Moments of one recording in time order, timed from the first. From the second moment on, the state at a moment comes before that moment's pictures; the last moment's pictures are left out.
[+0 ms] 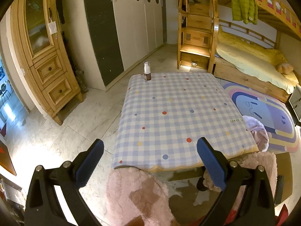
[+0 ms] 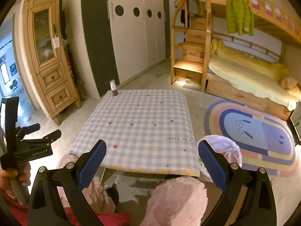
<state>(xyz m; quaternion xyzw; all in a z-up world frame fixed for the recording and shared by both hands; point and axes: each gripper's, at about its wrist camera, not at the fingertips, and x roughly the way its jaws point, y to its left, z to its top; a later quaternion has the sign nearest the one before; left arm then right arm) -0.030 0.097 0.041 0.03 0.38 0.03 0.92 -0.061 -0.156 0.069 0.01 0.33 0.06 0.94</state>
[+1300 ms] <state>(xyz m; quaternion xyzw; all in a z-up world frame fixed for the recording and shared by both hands) -0.026 0.095 0.041 0.03 0.38 0.03 0.92 -0.061 -0.154 0.059 0.01 0.33 0.06 0.94</state>
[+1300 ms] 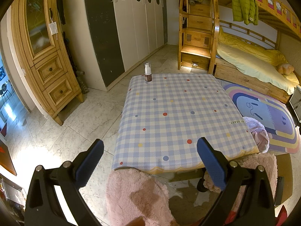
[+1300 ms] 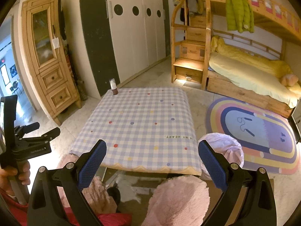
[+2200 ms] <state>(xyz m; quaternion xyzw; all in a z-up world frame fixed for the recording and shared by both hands) -0.025 0.096 0.043 0.03 0.38 0.03 0.92 -0.061 -0.157 0.060 0.01 0.33 0.07 0.94</state>
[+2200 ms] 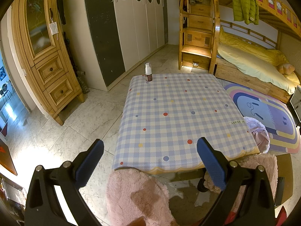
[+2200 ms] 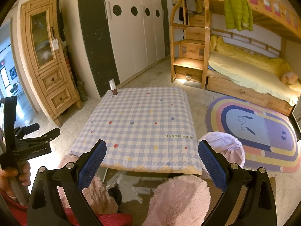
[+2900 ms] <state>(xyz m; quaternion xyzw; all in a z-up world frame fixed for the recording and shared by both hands) -0.027 0.094 0.043 0.03 0.38 0.03 0.92 -0.061 -0.158 0.060 0.01 0.33 0.07 0.94</state>
